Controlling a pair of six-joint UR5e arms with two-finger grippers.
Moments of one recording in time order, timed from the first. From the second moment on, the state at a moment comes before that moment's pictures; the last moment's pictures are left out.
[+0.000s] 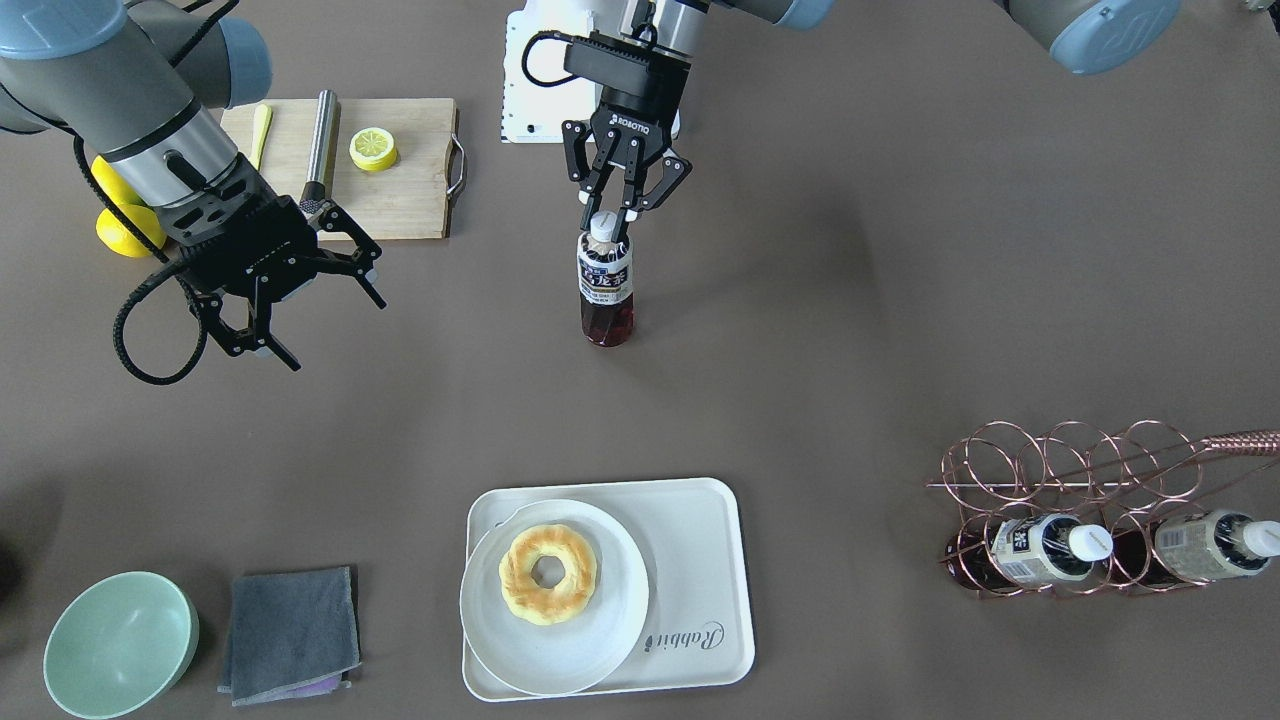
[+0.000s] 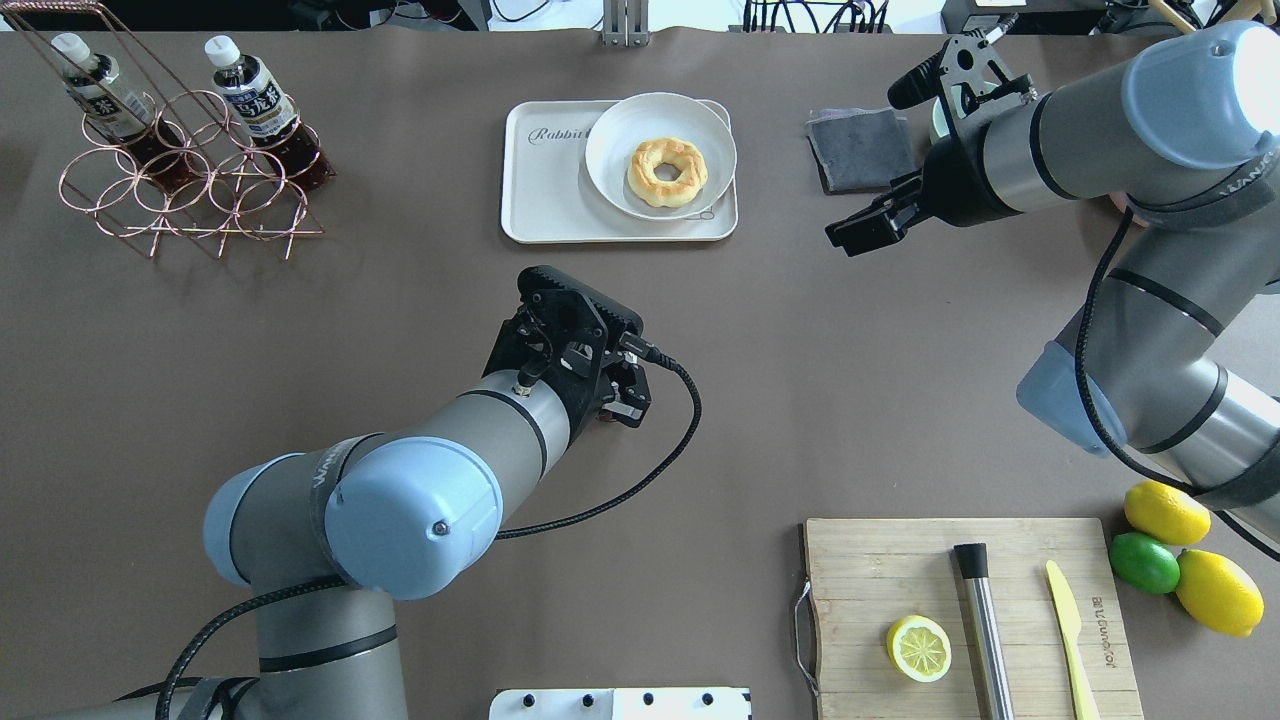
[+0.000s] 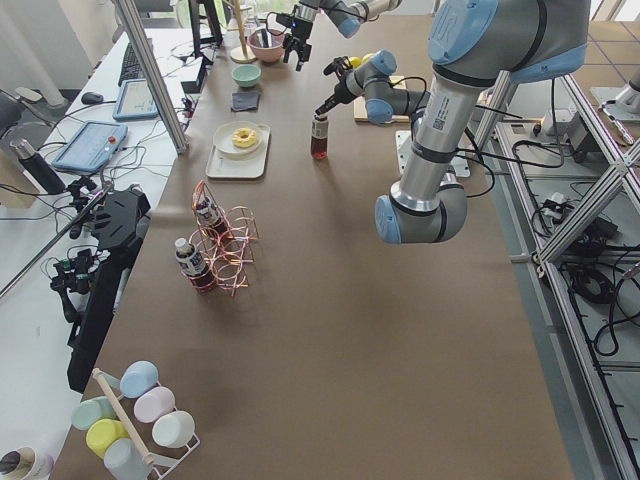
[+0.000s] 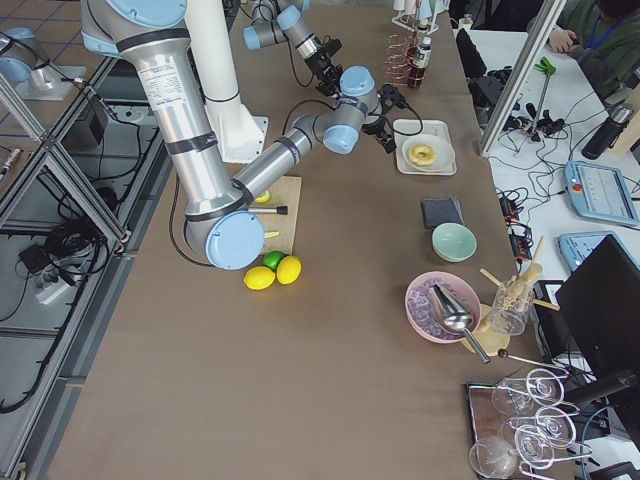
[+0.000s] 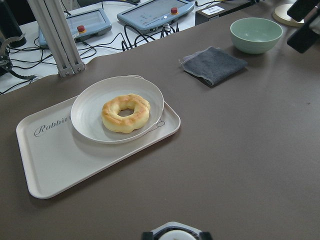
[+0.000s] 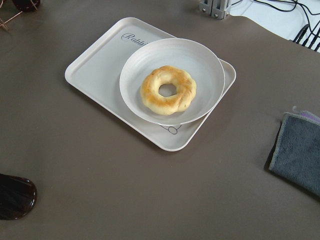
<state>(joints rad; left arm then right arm) -0.29 -2.18 -1.94 -1.84 -1.16 -0.77 0.86 -1.21 1.87 -1.12 2.02 0.50</state>
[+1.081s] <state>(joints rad) -0.31 -2.17 -1.98 -1.84 -1.17 -0.76 0.86 -1.21 1.88 -1.12 2.02 0.50</state>
